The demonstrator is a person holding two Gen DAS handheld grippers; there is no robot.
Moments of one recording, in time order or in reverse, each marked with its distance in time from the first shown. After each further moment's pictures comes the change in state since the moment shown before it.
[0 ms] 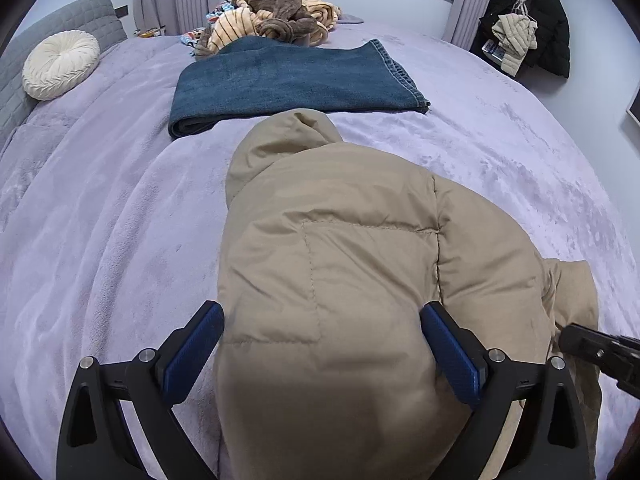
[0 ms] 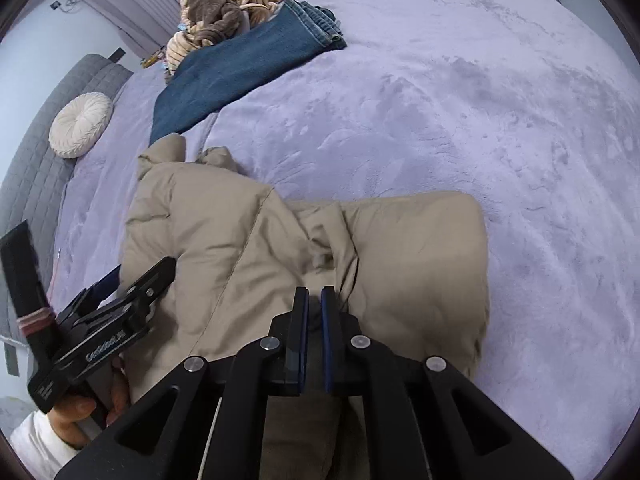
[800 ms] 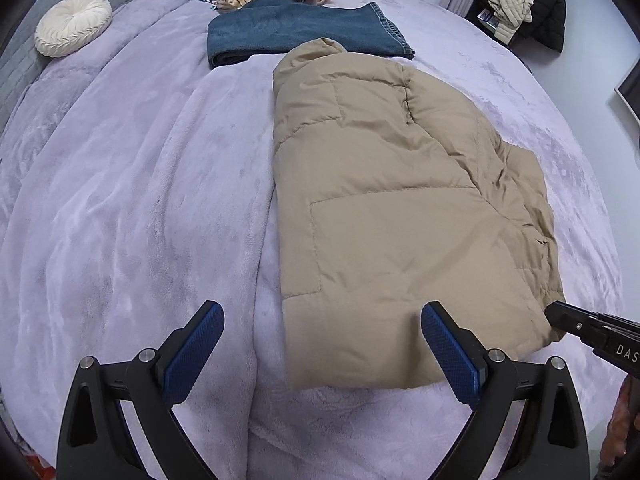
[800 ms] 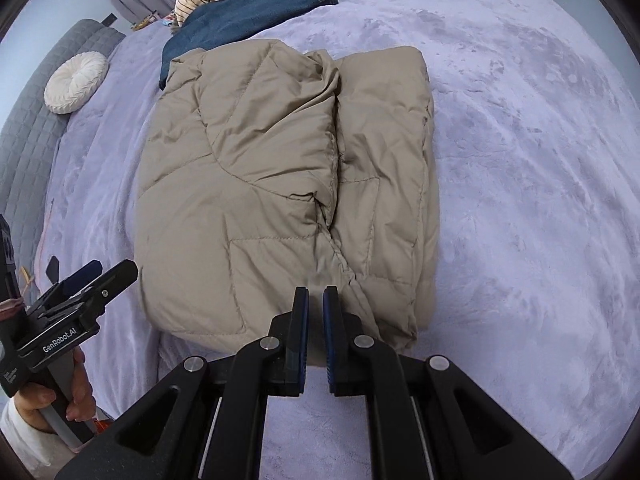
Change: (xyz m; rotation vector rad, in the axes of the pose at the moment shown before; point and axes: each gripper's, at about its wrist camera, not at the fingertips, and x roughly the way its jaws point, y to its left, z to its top) left arm -0.105 0.026 -0.099 -0.007 0.188 -0.045; right arm -0.062 0.023 -0.112 0.025 0.139 -0.089
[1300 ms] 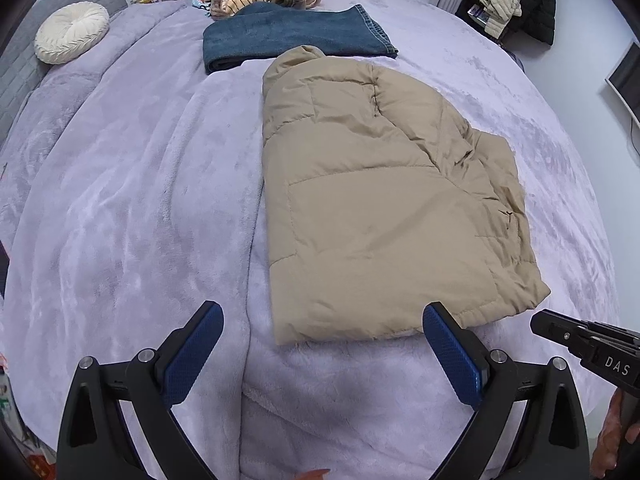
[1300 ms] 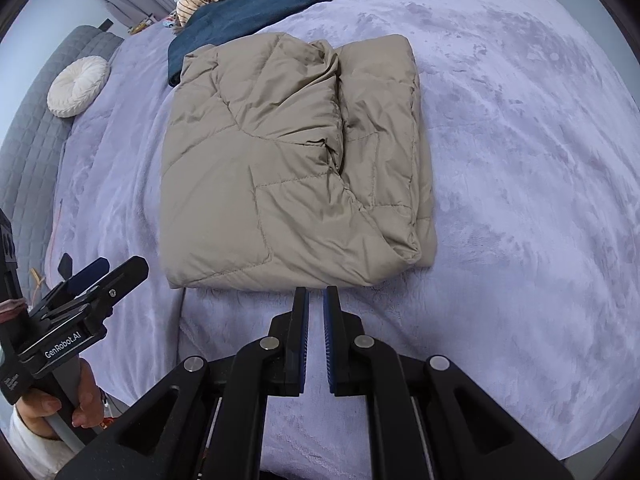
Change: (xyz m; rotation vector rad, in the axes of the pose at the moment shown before) left arm -0.038 -0.018 -0.019 0.023 0.001 0.010; right arm -0.028 0.002 -0.032 0.036 0.018 0.015
